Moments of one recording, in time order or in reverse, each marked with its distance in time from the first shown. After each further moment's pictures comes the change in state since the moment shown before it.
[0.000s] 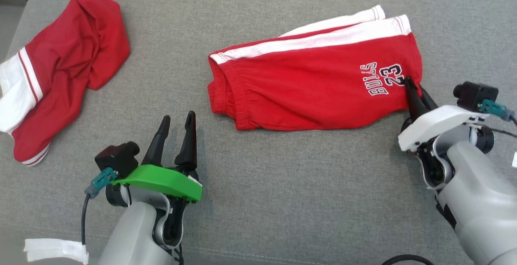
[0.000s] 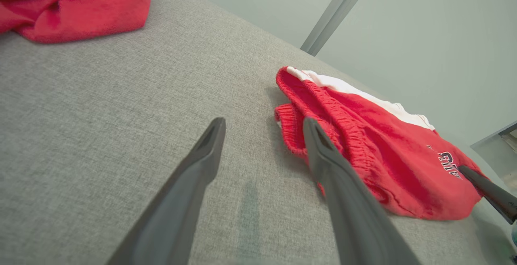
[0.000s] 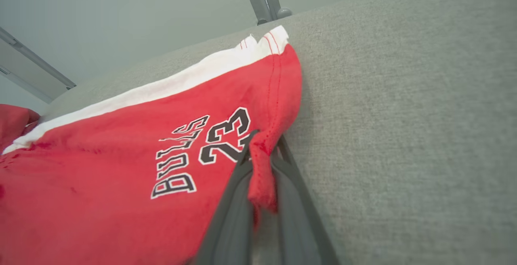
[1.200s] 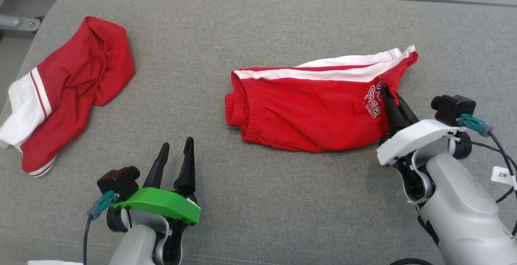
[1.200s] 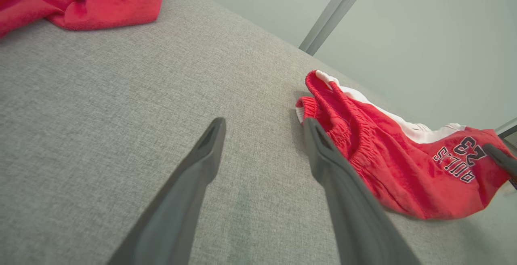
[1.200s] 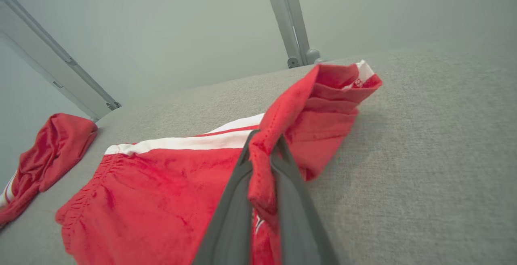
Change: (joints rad) left arm 0.086 0.000 0.013 0.022 -0.004 0.000 0.000; right arm 0.121 0.059 -0.042 -0.171 -0.088 0.000 0.000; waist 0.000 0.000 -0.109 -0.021
